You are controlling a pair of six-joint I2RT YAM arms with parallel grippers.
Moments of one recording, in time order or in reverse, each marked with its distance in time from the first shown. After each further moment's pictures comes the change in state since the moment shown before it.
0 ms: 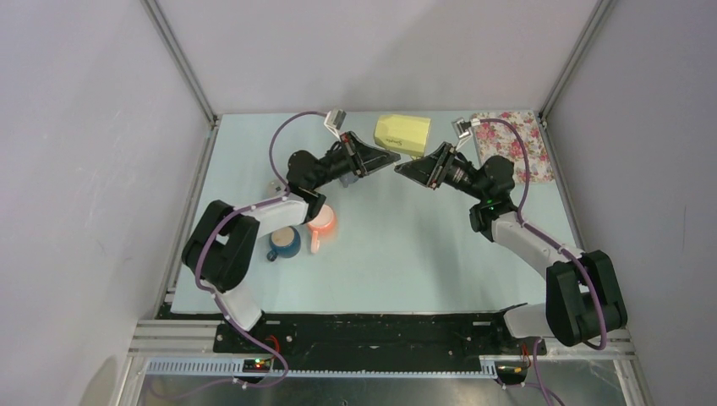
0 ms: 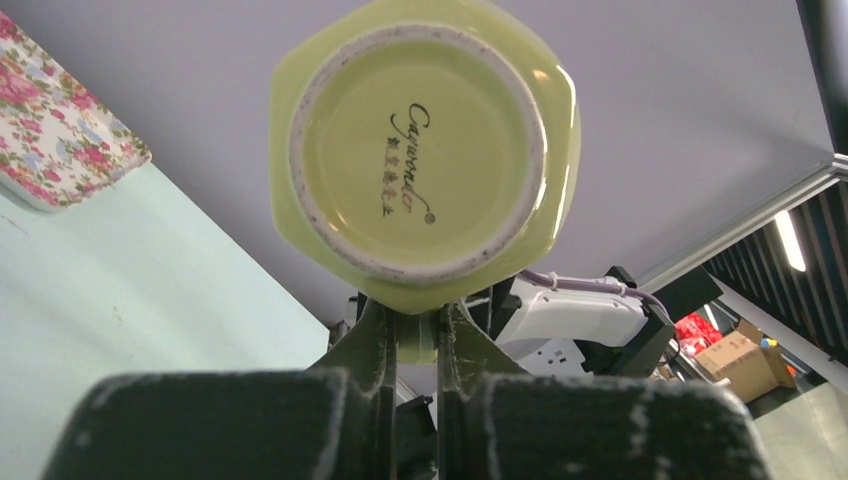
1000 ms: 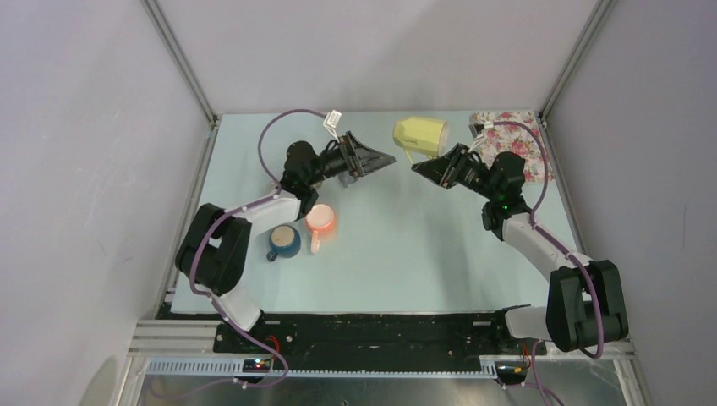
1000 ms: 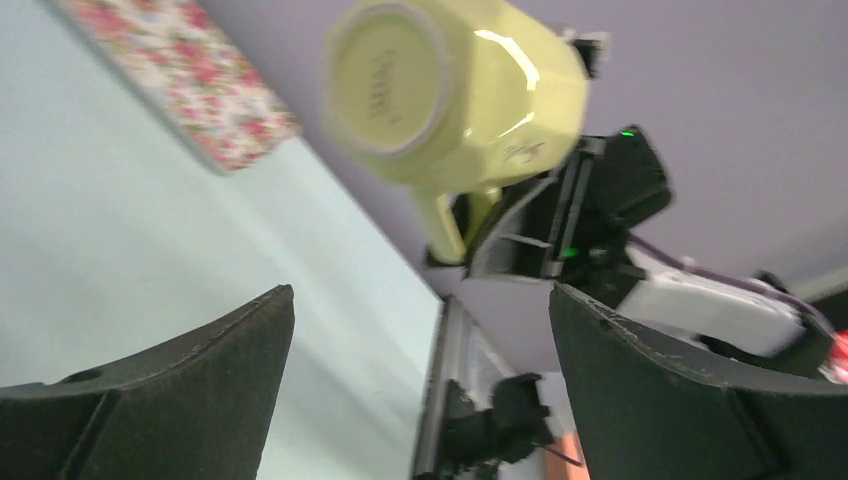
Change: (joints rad) left arm 0.047 -0.025 0.002 -0.220 0.018 0.233; right arm -0.103 -0.040 -0.014 -0.210 0.024 -0.211
